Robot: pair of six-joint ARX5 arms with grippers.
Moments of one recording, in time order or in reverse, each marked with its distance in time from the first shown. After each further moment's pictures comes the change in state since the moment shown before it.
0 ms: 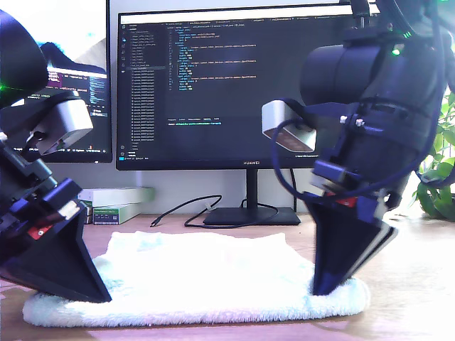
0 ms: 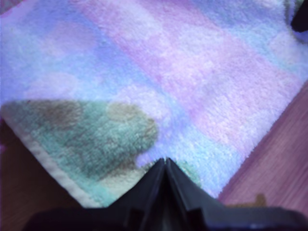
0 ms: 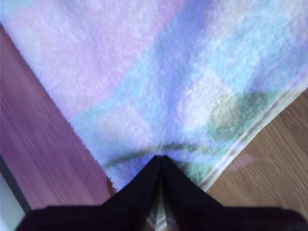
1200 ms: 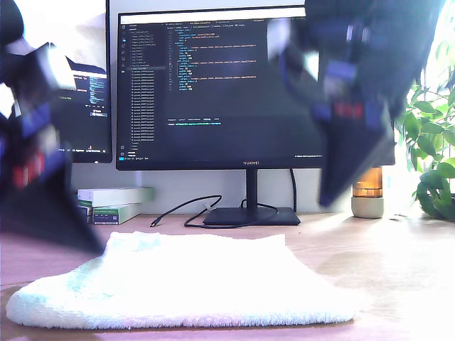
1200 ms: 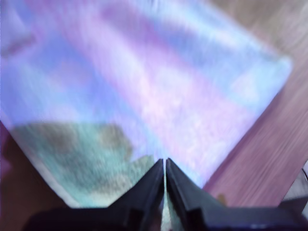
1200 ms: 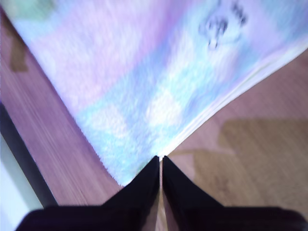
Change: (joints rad) left arm 0.014 -0.223 0.016 -0.114 0.089 -0.020; right arm 0.008 -0.153 0.166 -0.192 0.040 -0.071
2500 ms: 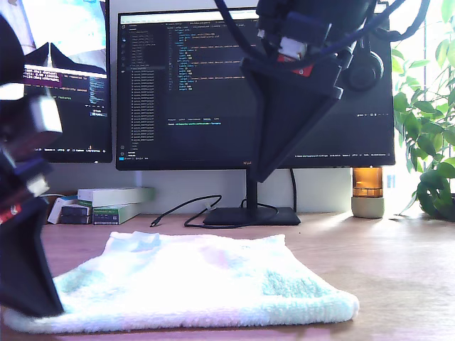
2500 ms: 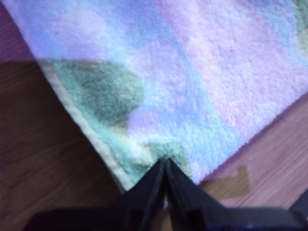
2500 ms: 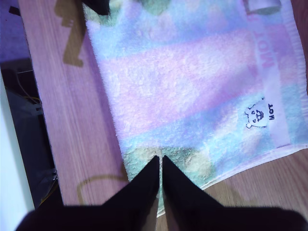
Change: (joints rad) left arm 0.019 0.126 0.005 -0.122 -0.050 -0.117; right arm 0.369 -0.047 0.000 0.065 0.293 -0.058
